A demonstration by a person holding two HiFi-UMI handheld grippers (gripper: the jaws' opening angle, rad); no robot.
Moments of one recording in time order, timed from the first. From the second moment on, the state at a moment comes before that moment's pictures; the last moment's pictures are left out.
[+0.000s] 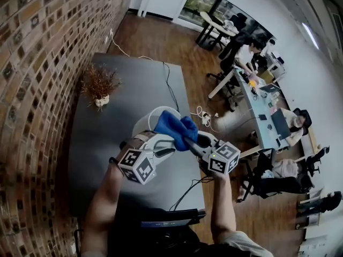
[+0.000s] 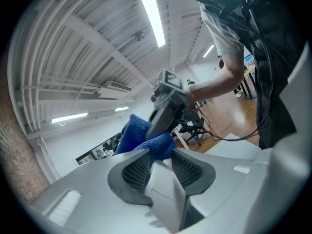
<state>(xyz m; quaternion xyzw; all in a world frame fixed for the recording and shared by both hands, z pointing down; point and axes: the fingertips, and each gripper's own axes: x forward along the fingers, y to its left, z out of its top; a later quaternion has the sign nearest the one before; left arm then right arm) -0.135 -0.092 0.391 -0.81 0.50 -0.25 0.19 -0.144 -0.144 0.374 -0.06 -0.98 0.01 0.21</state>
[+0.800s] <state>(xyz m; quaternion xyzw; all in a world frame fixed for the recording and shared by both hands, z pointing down) -0.131 -0.091 0.396 -0.80 0.49 -0.25 0.23 -0.238 -0.166 0.297 0.09 -0.92 -0.30 0.22</state>
